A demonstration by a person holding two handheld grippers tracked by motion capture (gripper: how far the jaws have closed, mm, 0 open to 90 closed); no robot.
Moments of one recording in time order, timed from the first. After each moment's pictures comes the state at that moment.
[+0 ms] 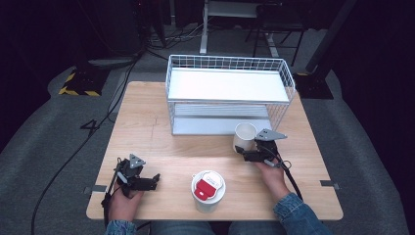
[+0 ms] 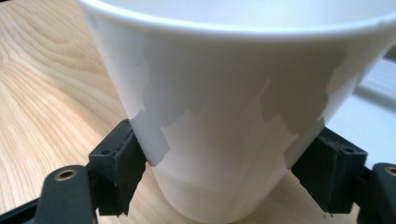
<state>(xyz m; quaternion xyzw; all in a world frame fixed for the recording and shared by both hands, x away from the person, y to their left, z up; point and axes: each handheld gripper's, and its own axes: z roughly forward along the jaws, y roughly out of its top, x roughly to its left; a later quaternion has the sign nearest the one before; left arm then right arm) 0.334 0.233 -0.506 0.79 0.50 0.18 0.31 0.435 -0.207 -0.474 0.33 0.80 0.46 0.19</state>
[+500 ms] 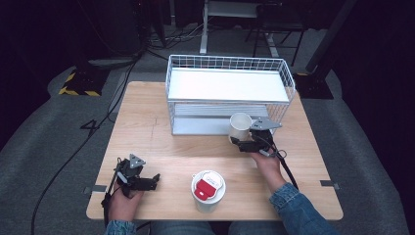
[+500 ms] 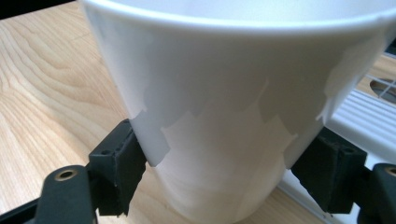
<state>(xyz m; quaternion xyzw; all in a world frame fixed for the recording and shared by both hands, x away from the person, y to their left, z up) 0.334 0.233 -0.506 0.79 0.50 0.18 0.31 0.454 -0.189 -0.451 0.32 0.80 0.46 0.20</state>
